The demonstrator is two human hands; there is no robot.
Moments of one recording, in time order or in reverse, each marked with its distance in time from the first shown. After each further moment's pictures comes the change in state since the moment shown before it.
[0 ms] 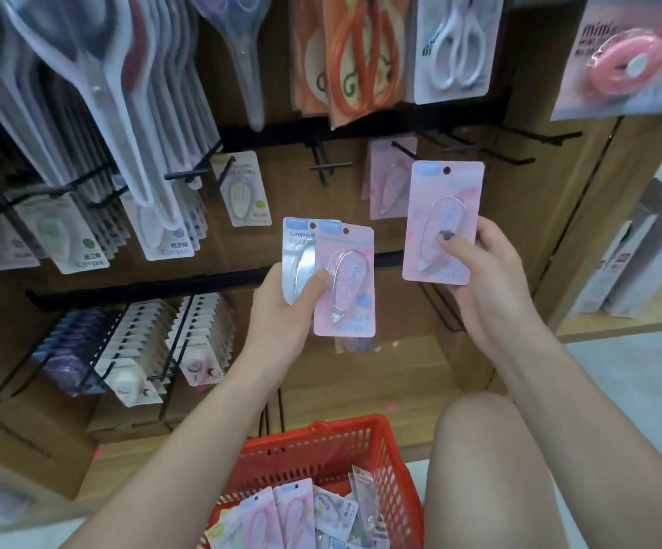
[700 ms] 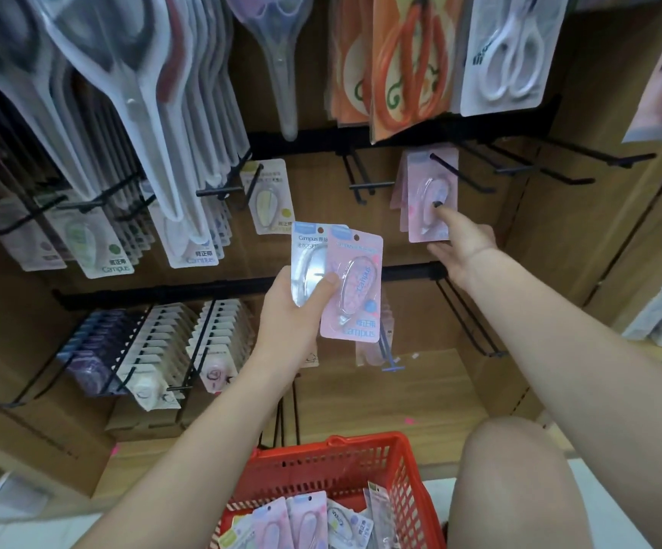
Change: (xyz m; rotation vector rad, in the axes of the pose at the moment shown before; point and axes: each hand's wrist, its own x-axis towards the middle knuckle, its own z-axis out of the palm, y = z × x) left_hand 0.025 0.001 -0.016 -0.063 0.058 -0.010; right_hand 0.118 0.026 0.052 -0.002 0.223 0.351
